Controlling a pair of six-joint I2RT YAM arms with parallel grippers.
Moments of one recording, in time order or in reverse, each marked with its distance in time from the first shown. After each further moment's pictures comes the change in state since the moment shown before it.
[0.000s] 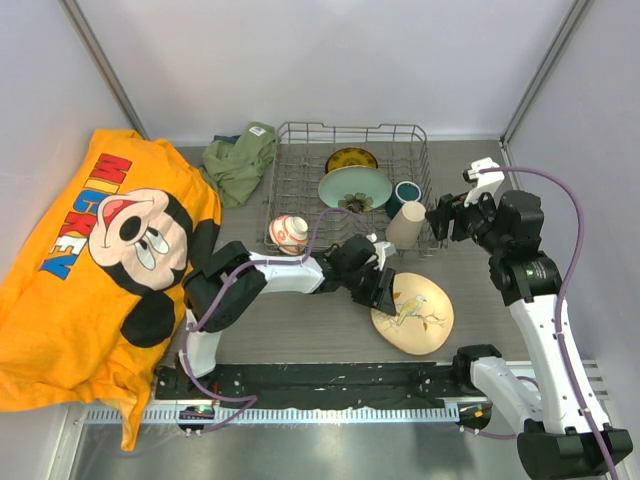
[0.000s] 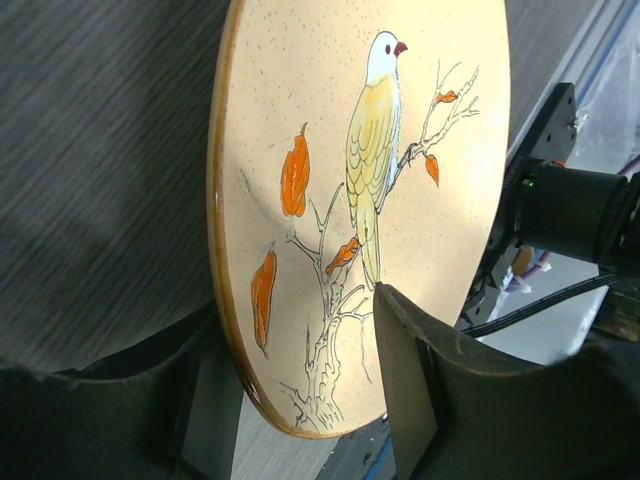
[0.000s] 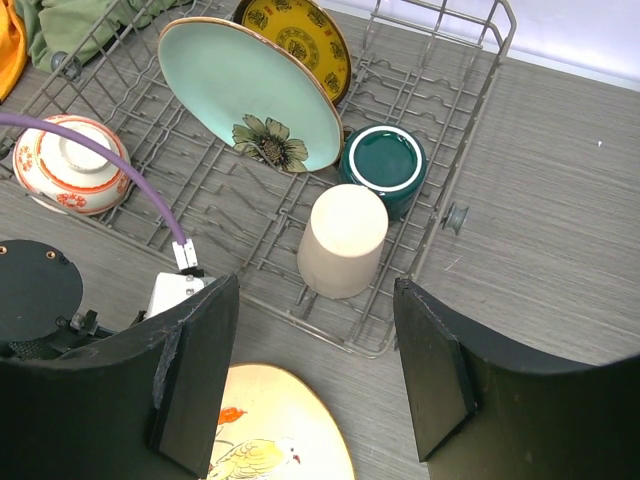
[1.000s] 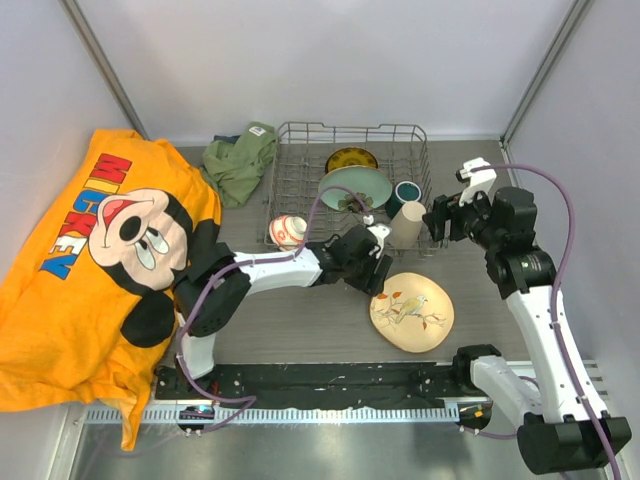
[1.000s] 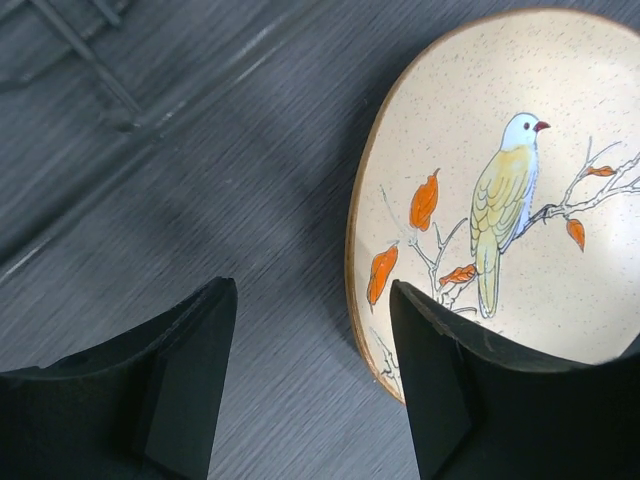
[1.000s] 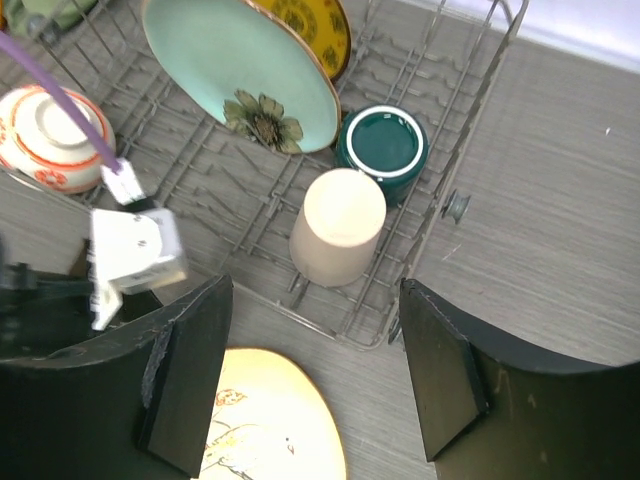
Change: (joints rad) left arm 0.001 -0.062 0.084 -0.200 -0.388 0.245; right arm 0.000 0.027 -0.010 -0.008 -0.005 -0.041
